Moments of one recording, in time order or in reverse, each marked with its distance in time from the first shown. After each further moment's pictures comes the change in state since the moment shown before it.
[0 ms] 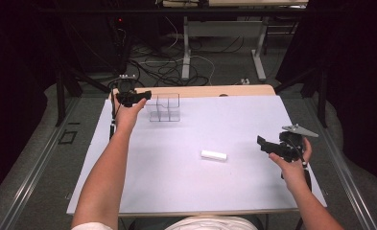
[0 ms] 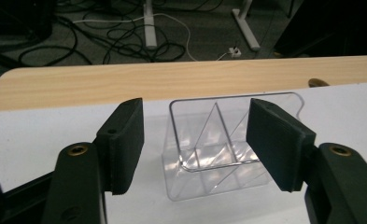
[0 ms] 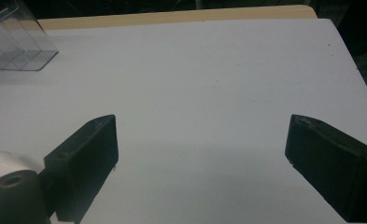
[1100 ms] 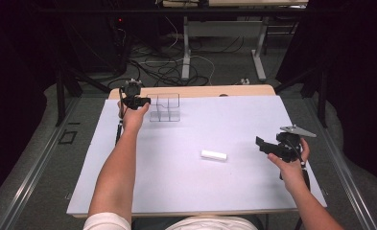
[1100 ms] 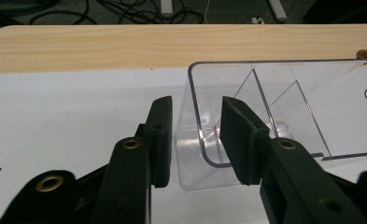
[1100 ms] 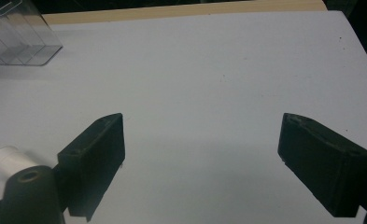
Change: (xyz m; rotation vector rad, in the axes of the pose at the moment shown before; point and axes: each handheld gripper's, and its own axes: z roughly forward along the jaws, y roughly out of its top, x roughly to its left) left arm 0.002 -0.013 0.041 0.127 0.071 -0.023; right arm 0.002 -0.002 0.003 0.021 0.017 -0.005
